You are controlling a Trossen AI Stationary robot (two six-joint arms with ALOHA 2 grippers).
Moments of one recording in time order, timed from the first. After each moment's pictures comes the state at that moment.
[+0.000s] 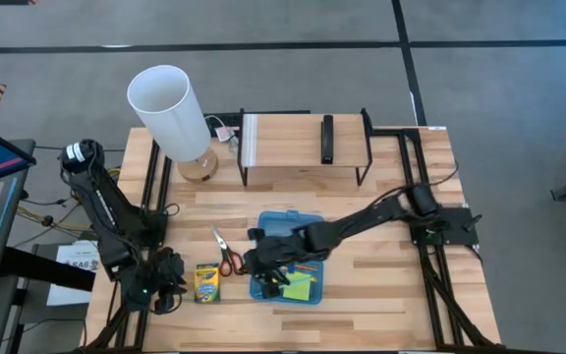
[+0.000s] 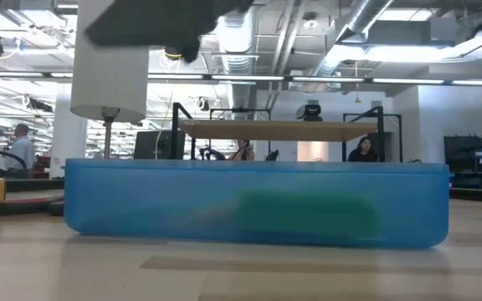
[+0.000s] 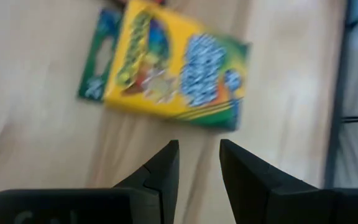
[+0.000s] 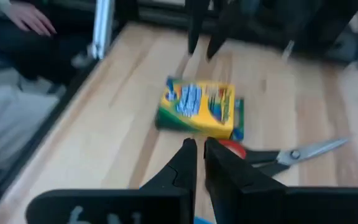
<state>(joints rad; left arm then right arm) -1.17 1.13 0.53 -0.54 -0.41 -1.46 0.27 2.11 1.65 -0.09 0.00 0.00</state>
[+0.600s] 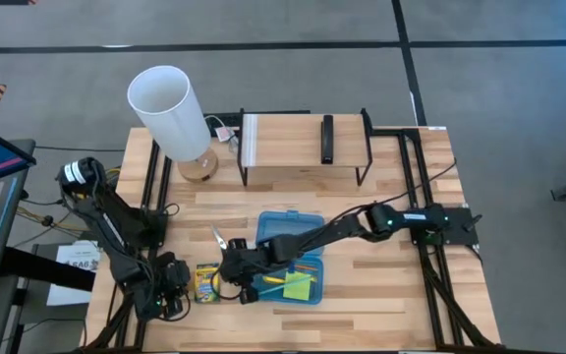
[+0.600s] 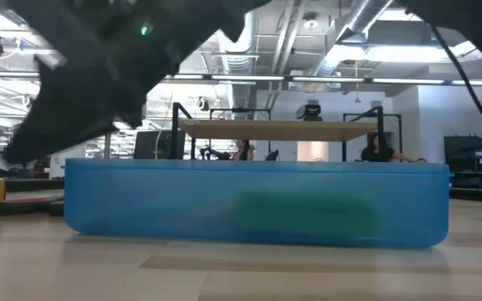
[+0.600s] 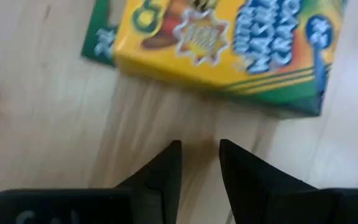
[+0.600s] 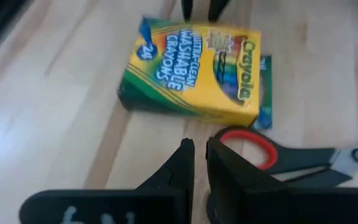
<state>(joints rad) -1.14 1.41 0.53 -0.46 -0.33 -1.50 0.25 2.54 2.17 -0.40 -0.01 -0.01</state>
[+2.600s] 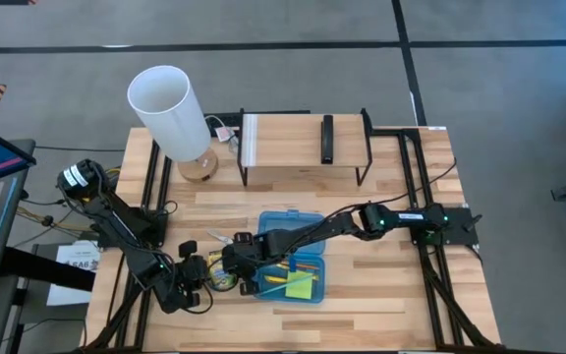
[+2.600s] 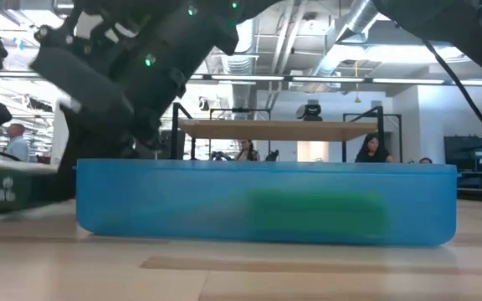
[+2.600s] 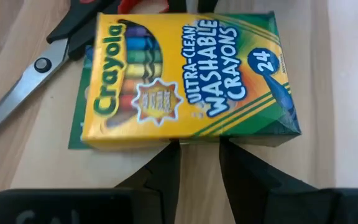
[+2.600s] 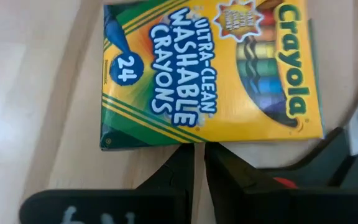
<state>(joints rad) -0.93 1.42 0.55 -0.36 -0.55 -1.03 0.21 2.60 2.28 -0.59 0.00 0.06</state>
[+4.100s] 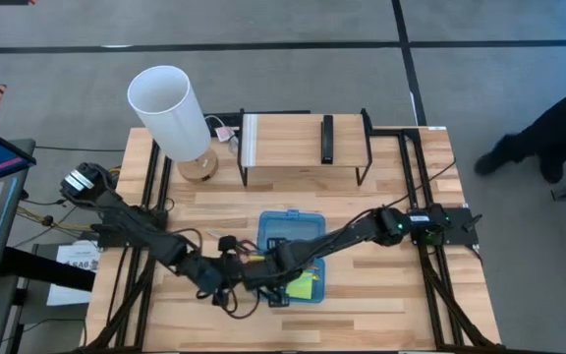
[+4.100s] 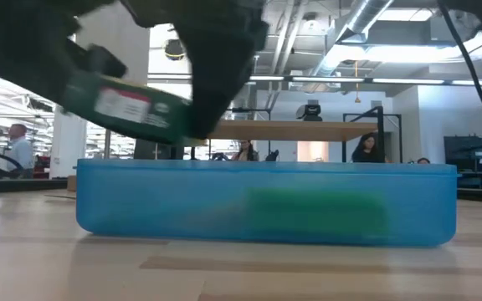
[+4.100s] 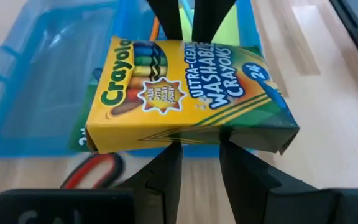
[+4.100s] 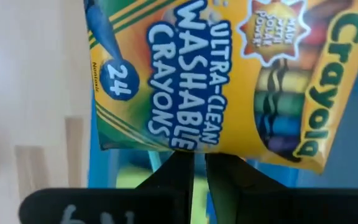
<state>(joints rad) -0.60 1.48 0.72 -0.05 -0.40 -0.38 0.33 2.46 2.35 -1.20 0.09 0.30</state>
